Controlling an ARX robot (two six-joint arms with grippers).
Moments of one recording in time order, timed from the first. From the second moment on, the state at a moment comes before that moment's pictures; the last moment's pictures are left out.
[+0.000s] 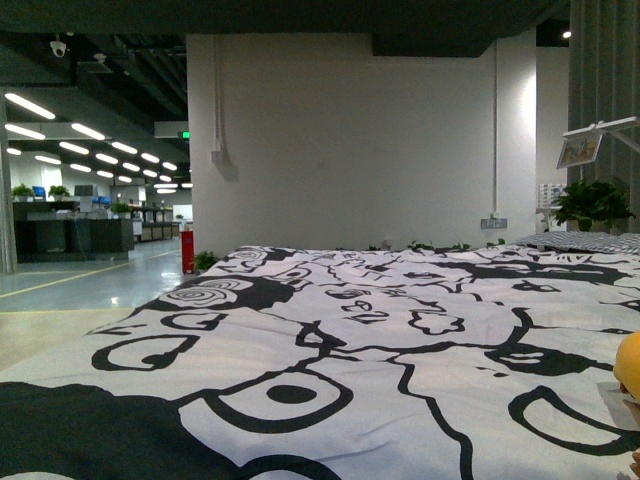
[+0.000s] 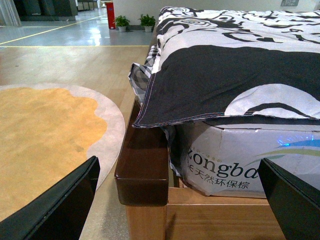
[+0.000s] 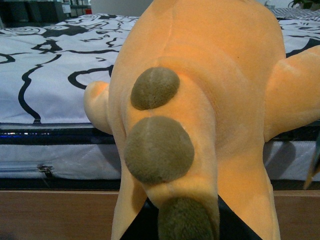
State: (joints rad) left arm 0.00 0.00 0.01 0.00 0.00 0.00; right arm 0.00 0.00 0.01 0.00 -0.01 0.00
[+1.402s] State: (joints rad) left arm 0.00 0.00 0.01 0.00 0.00 0.00; right arm 0.00 0.00 0.01 0.00 0.00 0.00
